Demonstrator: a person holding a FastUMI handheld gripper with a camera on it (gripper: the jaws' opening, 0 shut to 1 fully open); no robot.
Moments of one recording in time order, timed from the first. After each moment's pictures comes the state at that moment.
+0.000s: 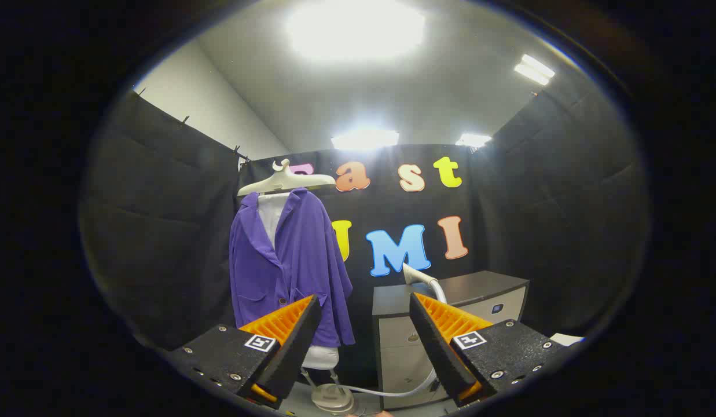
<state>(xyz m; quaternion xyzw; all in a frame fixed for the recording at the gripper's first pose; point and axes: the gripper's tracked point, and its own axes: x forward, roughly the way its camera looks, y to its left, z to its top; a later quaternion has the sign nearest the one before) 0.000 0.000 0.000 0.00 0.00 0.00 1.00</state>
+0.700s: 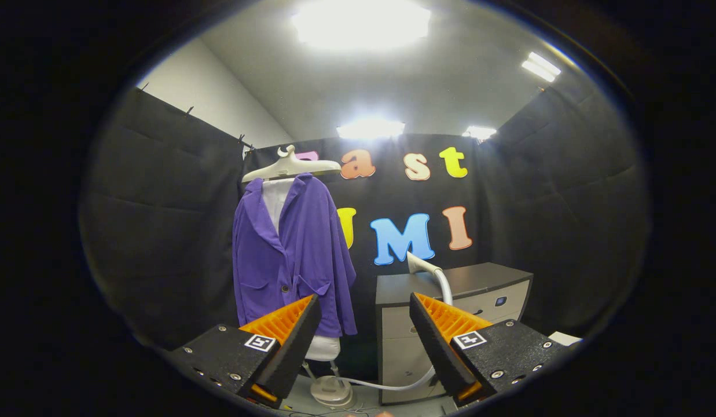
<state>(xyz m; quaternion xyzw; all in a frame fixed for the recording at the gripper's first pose) 0.002 0.006 -0.013 -0.01 0.02 0.01 1.00</state>
